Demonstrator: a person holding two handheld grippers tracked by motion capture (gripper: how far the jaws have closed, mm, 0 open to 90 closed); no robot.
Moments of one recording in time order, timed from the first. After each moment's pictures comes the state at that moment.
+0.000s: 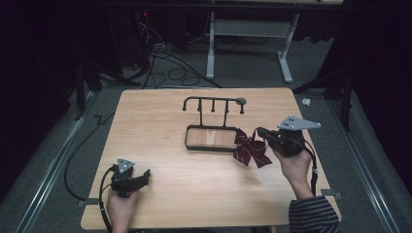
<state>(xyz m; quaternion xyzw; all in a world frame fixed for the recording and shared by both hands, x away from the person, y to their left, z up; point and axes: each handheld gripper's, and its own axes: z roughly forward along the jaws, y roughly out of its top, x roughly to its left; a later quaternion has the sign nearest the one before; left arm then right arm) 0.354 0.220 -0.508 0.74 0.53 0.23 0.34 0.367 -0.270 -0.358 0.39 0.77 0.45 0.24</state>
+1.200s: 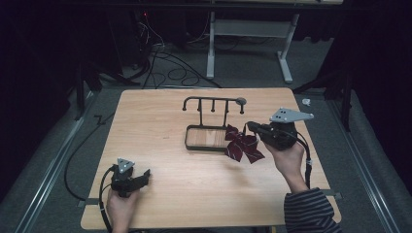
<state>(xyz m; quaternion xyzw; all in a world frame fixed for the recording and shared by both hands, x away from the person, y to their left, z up) 0.354 0.220 -0.508 0.74 0.53 0.23 0.34 0.378 -0.248 -0.337 0.35 0.78 0.47 0.22</state>
